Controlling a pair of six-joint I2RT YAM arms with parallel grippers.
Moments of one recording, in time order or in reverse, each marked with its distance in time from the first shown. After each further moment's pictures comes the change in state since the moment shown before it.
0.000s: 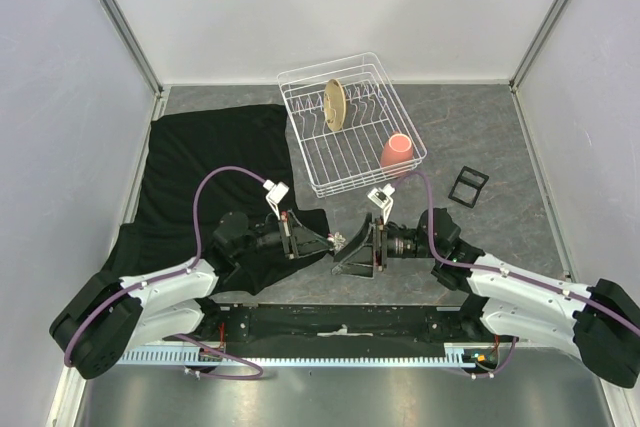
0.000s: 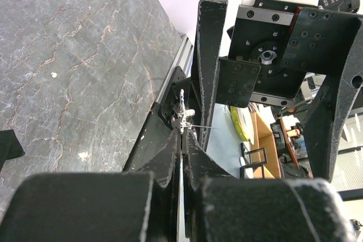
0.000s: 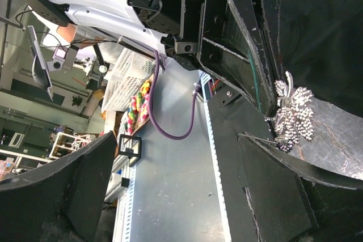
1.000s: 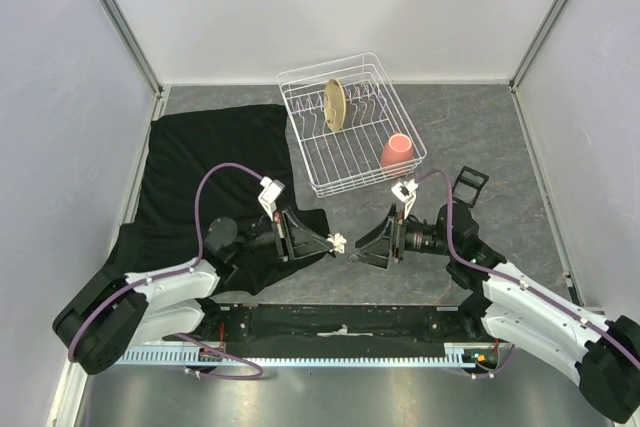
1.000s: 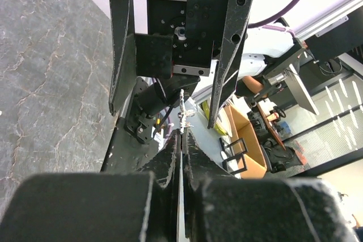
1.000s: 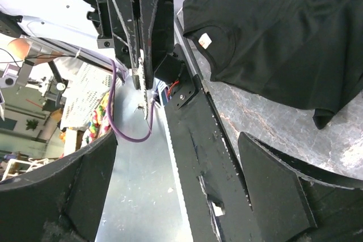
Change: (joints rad) left arm 0.003 0.051 -0.023 0.314 0.102 -0.085; right arm -0.201 -0.167 -0.014 -0.261 -0.038 -0.171
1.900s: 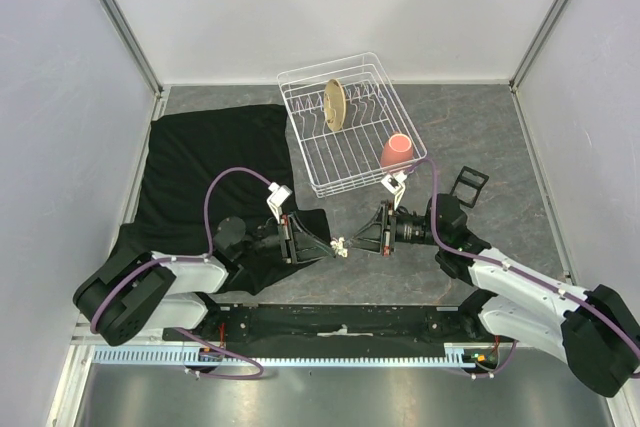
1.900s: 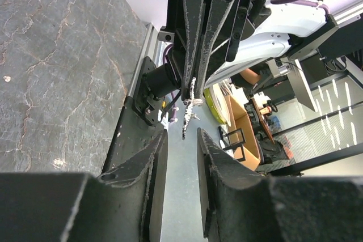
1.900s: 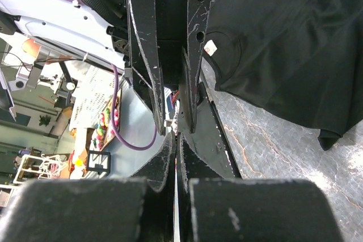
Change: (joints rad) left arm 0.011 0.173 -0.030 0.114 0.040 -0.018; right arm 0.001 0.185 0.037 0.175 -0.039 0.047
